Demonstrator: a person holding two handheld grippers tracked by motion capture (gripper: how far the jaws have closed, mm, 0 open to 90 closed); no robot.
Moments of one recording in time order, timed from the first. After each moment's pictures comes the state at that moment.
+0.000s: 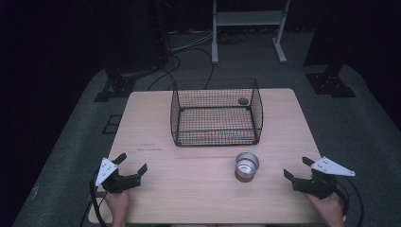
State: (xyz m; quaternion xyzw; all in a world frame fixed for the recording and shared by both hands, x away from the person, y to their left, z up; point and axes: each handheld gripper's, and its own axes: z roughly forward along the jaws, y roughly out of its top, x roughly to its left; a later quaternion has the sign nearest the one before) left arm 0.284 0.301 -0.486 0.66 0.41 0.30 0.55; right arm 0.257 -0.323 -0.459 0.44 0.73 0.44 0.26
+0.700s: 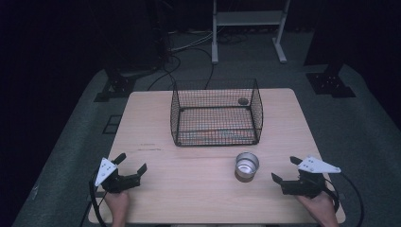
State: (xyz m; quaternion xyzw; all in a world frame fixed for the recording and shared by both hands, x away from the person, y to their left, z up) left arm 0.284 0.303 -0.486 0.66 0.41 0.30 0.55; right arm 0.257 -0.288 -0.445 0.39 0.77 0.44 0.24
